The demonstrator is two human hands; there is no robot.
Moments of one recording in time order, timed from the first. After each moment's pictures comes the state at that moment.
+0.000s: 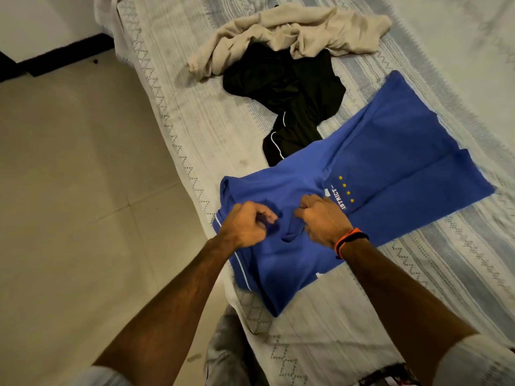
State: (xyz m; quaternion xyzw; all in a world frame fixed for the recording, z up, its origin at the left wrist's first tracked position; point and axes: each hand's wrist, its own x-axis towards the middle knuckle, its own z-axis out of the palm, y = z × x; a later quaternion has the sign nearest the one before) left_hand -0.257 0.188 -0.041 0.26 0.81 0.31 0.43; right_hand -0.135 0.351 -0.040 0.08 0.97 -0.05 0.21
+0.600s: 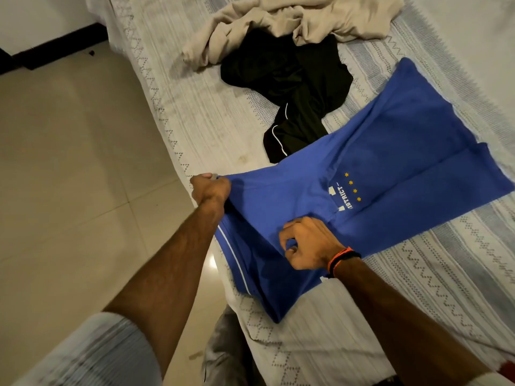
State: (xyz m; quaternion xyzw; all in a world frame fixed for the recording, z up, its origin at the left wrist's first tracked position) left_hand -0.327 0.208 -0.076 -0.24 0.82 0.45 0.27; right_hand -0.122 0.320 -0.062 0.08 0.94 -0.29 0.18
